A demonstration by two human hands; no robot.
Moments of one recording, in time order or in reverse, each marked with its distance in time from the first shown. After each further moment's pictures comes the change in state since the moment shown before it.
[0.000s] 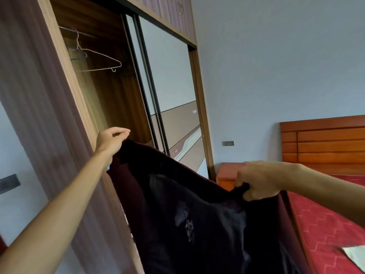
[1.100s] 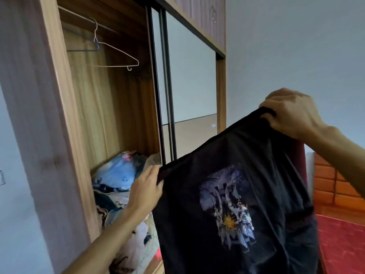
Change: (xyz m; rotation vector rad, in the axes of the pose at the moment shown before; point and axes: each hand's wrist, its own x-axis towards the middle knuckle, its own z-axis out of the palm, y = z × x) left_hand 0.023 -0.102 0.141 0.622 -0.034 0.441; right_hand 0.164 0.193 -0.108 -0.207 1.185 0.188
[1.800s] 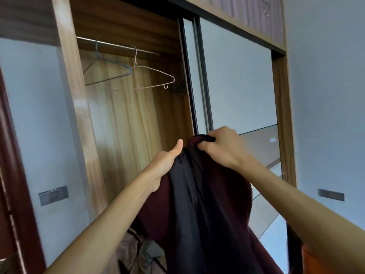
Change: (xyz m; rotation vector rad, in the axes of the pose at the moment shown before) left_hand 0.167 0.016 -0.035 -0.576 -0.198 -0.749; right_hand 0.114 -0.138 0.165 1.011 -0.312 0.242
